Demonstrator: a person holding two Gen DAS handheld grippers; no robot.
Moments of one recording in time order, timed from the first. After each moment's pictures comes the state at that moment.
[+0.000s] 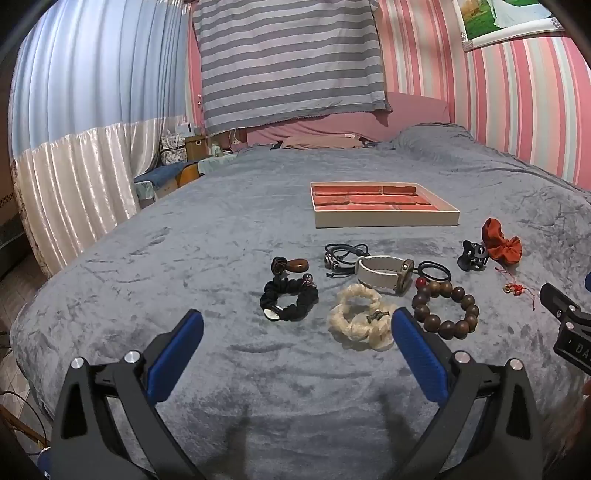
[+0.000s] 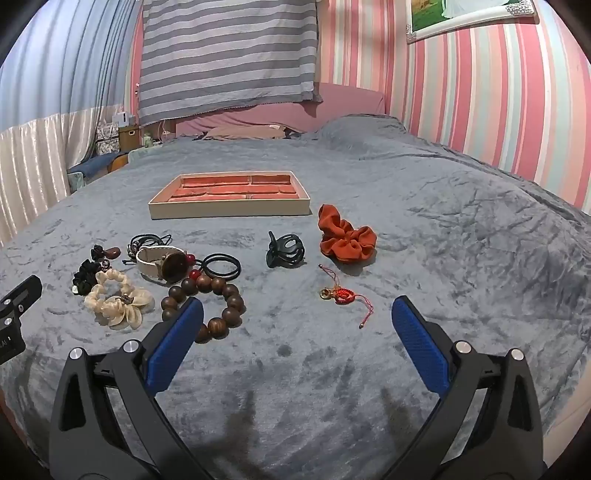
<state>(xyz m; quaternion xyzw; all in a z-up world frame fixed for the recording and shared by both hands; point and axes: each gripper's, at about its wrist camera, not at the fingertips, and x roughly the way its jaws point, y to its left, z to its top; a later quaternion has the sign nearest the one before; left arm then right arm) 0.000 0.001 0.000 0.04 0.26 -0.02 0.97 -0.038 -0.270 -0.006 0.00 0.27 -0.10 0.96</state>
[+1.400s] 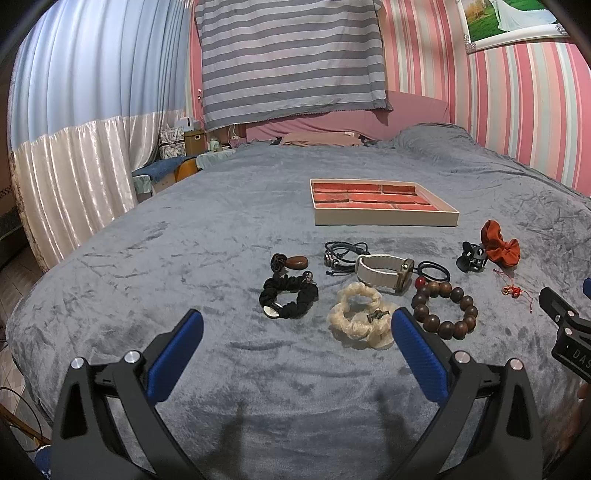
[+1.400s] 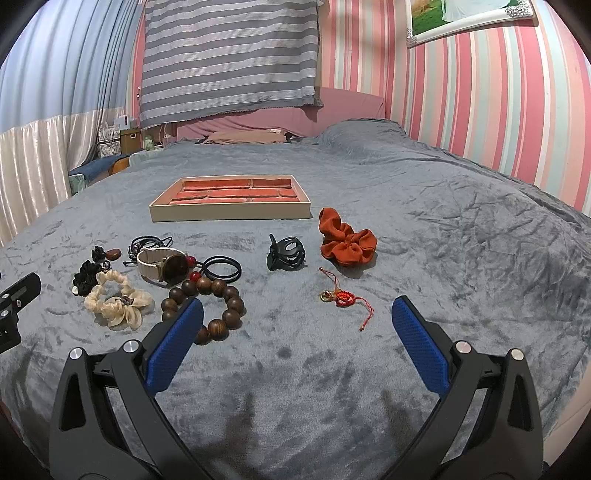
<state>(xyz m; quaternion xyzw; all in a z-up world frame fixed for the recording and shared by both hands) 0.004 0.001 -0.002 0.03 0.26 -0.02 0.96 -0.041 -0.272 -0.005 0.00 0.26 -0.10 0.96</state>
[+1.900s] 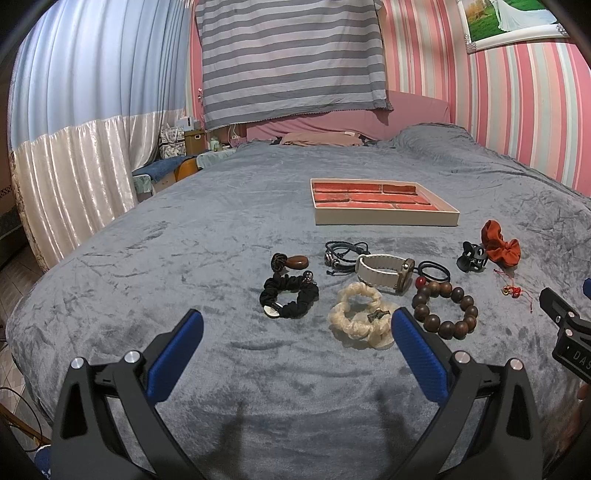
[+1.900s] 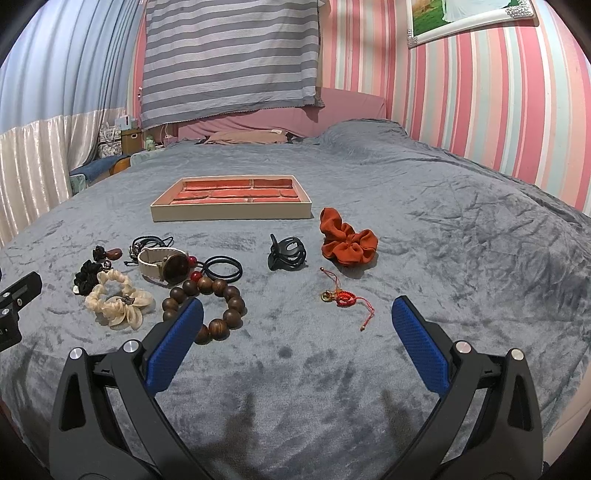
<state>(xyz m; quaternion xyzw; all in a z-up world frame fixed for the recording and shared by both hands) 0.004 0.002 -0.002 0.03 0.26 -0.02 0.96 -0.041 -0.273 -0.005 0.00 0.26 -0.10 0.96</state>
